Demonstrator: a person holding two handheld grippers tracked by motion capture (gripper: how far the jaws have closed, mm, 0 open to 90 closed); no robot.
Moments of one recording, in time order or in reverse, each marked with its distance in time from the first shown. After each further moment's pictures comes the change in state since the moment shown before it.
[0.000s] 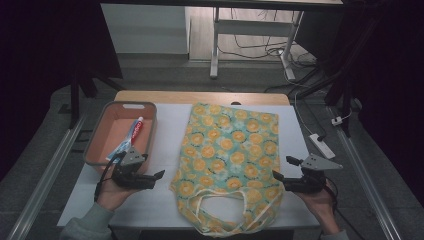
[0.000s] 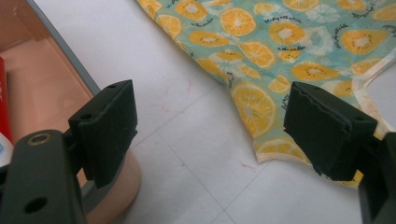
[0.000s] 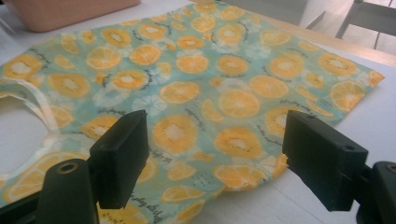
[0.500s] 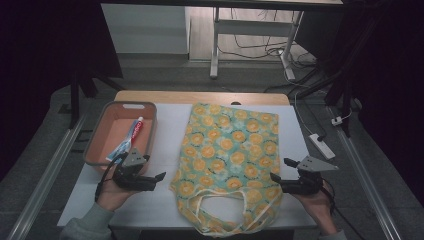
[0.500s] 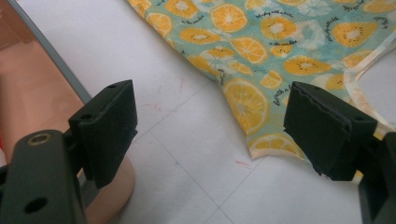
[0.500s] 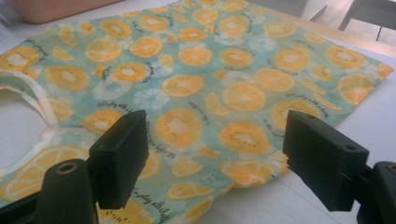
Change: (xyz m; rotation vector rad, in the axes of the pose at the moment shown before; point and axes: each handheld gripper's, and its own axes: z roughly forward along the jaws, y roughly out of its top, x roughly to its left) left arm -0.003 0.000 0.000 0.013 -0.016 0.031; right arm 0.006 -0.004 0.006 0.023 0.003 -0.002
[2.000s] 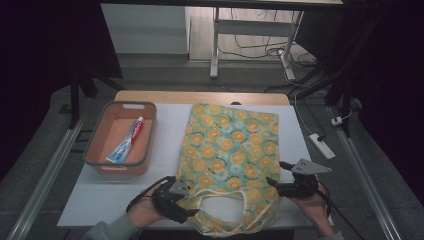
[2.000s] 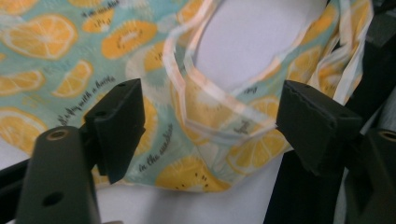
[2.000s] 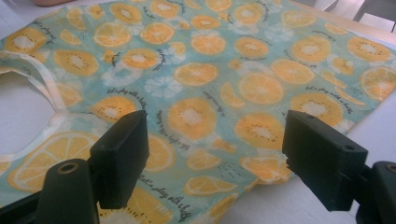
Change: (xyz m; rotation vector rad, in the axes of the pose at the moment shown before) left arm -0.096 0.014 0.047 0.215 -0.313 0.281; right arm 0.010 -0.005 0.008 0.032 0.019 -0.029
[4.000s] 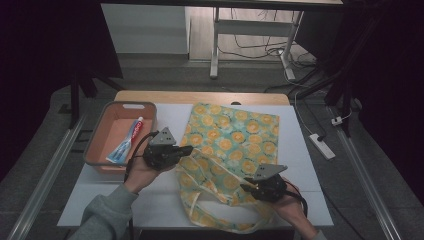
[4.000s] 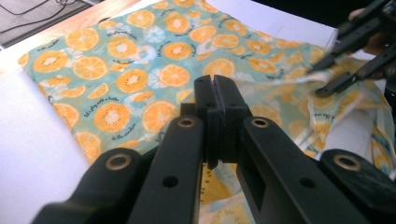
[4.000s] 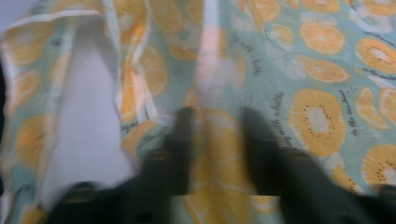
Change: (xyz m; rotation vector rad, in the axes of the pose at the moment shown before) left arm 0.074 0.044 -0.059 -0.339 0.147 -0.148; right arm 0.069 0.039 0.042 0.219 0.195 -0.190
